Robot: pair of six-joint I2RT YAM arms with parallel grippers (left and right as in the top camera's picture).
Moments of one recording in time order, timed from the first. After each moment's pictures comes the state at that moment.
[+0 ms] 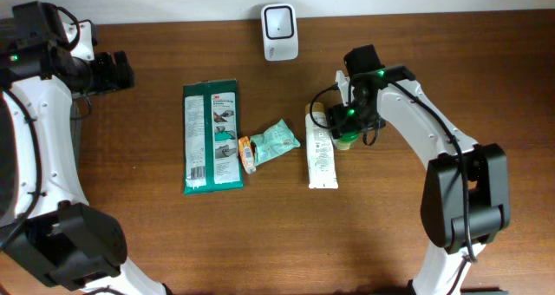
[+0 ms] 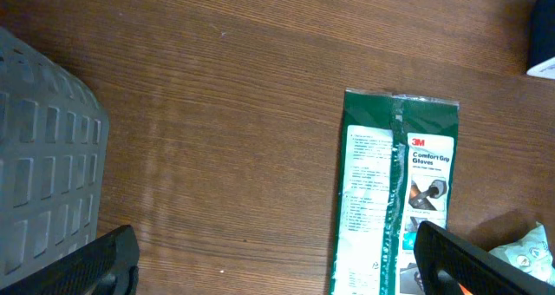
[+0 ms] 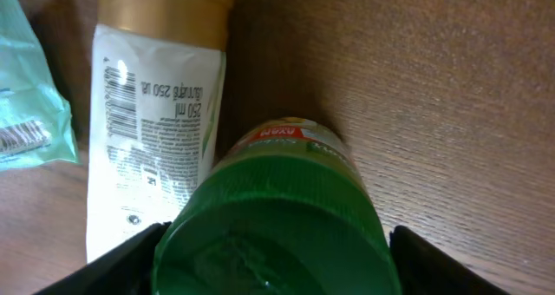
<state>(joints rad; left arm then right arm) 0.27 1.87 1.91 -1.11 0.14 0.04 0.23 1.98 1.51 -0.93 -0.10 0.03</state>
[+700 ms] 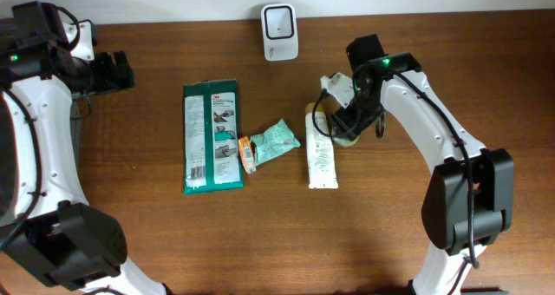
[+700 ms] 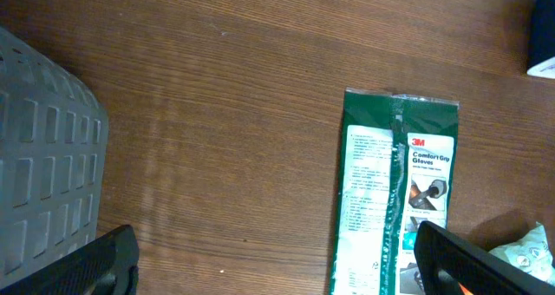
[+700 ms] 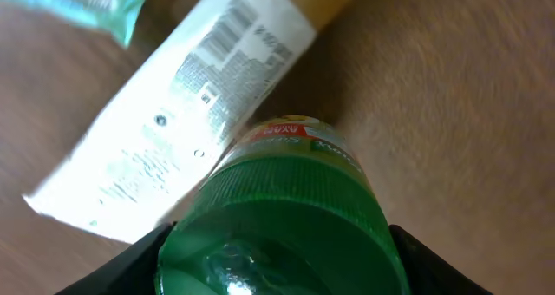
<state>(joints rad) 0.27 1.87 1.91 -1.11 0.14 0.04 0.23 1.97 1.63 -1.09 -0.11 -0.59</state>
